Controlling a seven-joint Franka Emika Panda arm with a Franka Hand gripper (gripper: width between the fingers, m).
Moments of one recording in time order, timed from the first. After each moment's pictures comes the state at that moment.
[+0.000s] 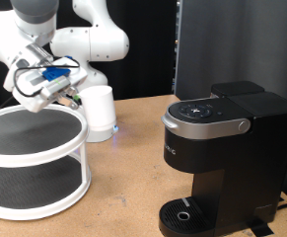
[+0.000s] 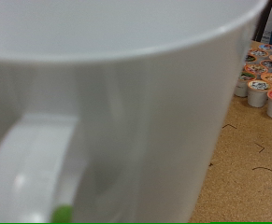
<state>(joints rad) -0.20 -0.52 -0.44 -2.81 0.98 2.18 -1.30</state>
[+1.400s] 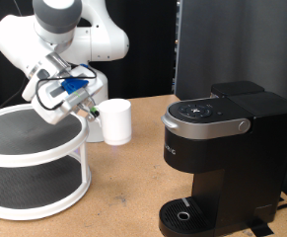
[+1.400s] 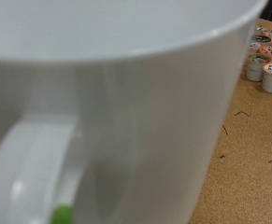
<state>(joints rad) -0.14 -0.44 -0.33 -2.81 1.09 2.30 -1.32</state>
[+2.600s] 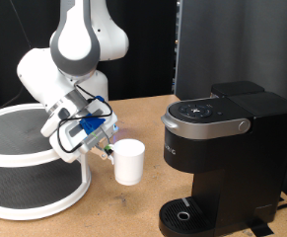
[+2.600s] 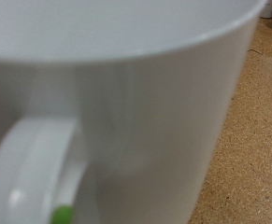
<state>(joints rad) -0.04 -0.14 -0.24 -2.75 1.42 2.45 -1.58</state>
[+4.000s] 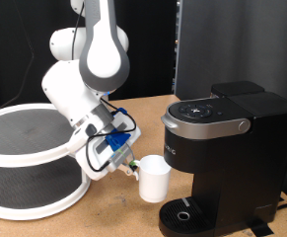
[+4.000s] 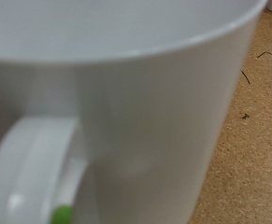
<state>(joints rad) -0.01 0.02 -0.09 -2.62 1.61 2.53 -1.60</state>
